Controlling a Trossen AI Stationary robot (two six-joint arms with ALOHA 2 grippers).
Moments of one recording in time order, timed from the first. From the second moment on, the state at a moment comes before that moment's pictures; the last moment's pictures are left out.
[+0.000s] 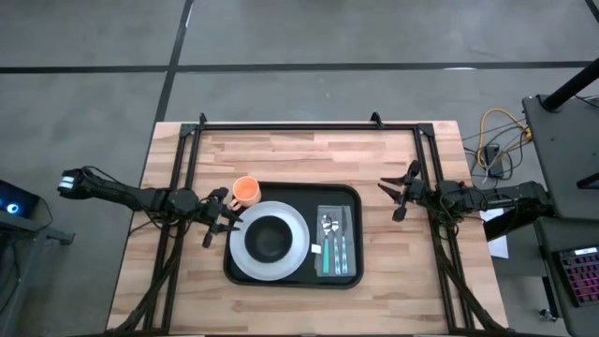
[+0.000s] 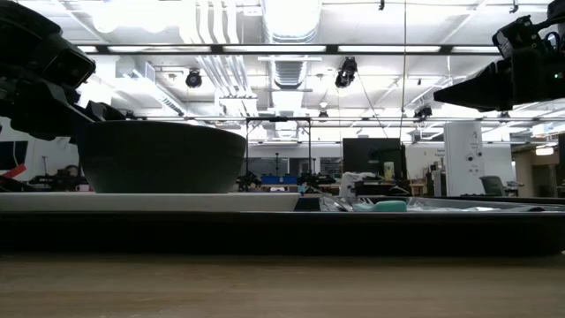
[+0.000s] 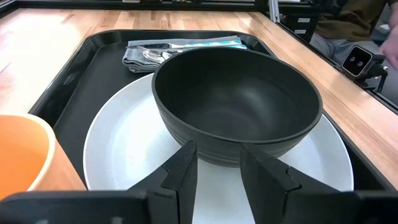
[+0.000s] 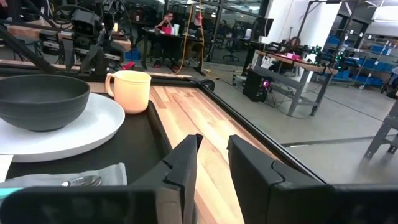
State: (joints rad) left arm -0.17 0.41 0.01 0.02 0.03 -0.06; right arm 0.10 0.11 0.01 0.06 0.48 -0.13
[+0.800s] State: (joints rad) left arm -0.17 0.41 0.01 0.02 0.03 -0.06; right arm 0.10 0.11 0.01 0.06 0.48 -0.13
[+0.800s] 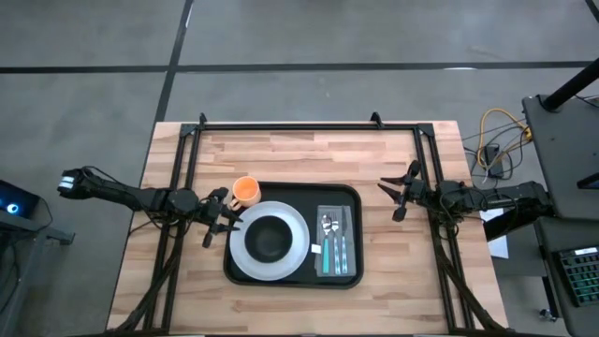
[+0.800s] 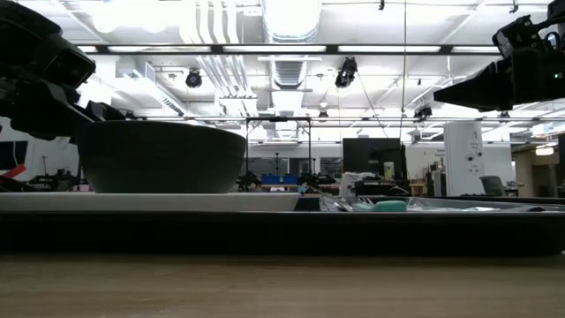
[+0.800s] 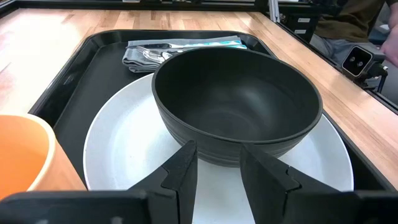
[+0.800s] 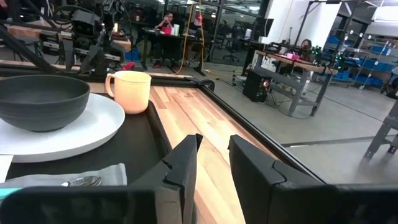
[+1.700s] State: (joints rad) left arm -0.17 0.41 0.01 0.02 0.03 -0.06; right arm 0.10 0.11 0.01 0.06 0.48 -0.13
